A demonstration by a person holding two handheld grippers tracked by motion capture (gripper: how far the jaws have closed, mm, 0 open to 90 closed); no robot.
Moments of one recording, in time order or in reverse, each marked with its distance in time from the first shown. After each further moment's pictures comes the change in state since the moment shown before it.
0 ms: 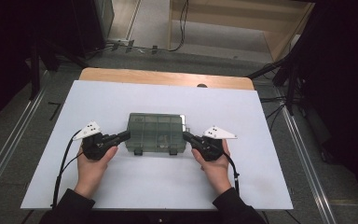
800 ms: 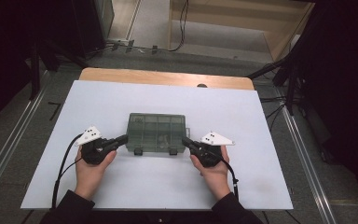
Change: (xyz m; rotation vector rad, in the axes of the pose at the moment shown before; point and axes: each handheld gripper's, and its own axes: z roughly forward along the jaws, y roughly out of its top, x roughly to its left) left arm 0.000 -0.012 0.000 0.050 0.070 0.050; right arm 0.014 -0.009 -0.005 0.026 -0.026 -0.036
